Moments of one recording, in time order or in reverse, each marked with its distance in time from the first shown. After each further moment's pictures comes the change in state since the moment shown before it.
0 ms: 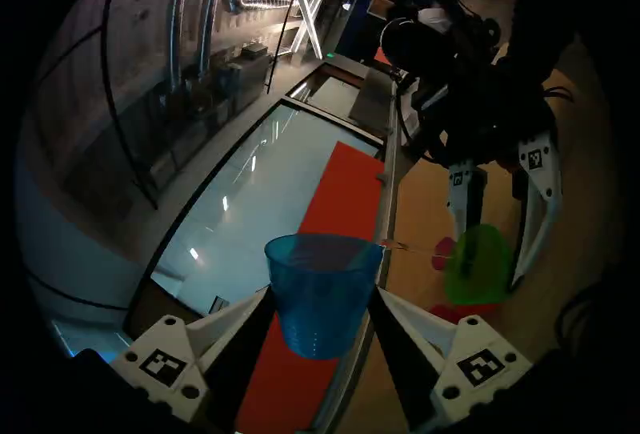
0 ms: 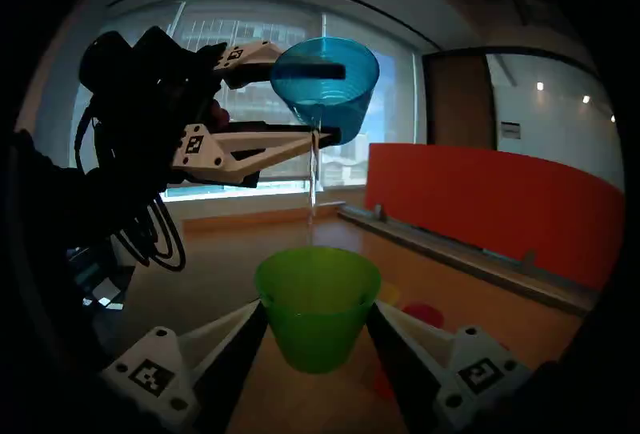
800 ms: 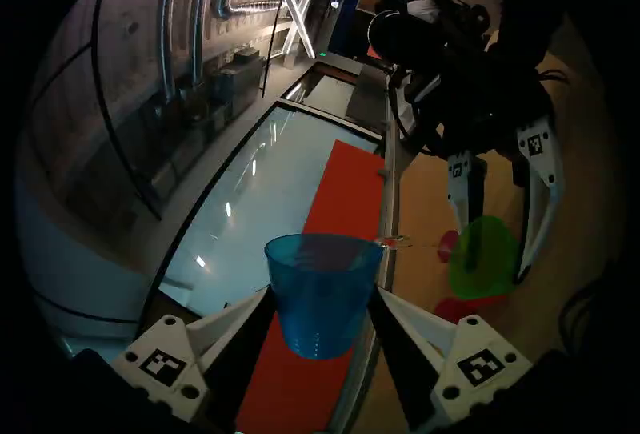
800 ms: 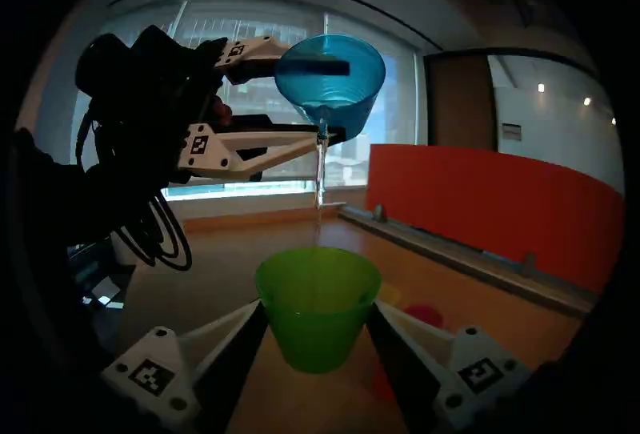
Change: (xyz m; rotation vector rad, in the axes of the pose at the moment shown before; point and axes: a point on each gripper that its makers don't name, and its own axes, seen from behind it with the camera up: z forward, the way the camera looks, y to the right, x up) left arm 0.005 -0.003 -0.002 0.010 -0.004 0.071; right arm 0.003 0.000 -0.002 0.001 -0.001 -0.007
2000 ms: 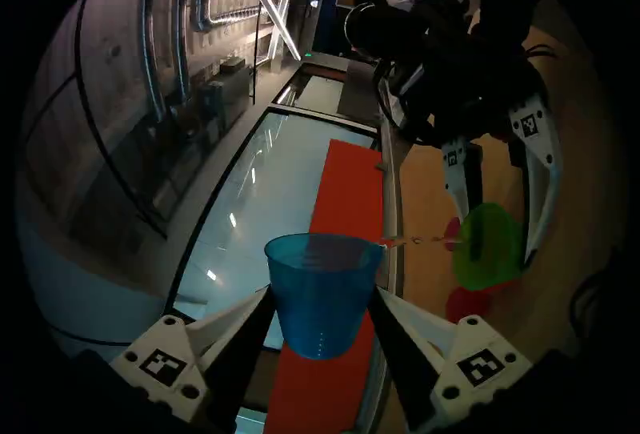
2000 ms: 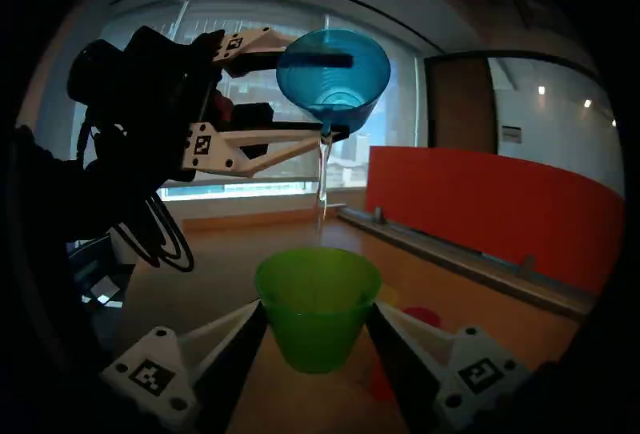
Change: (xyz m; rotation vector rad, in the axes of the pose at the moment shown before) left arm 0.007 -0.007 0.003 0.007 0.000 0.120; right arm 0.002 0.002 -0.001 -0.002 0.007 -0.007
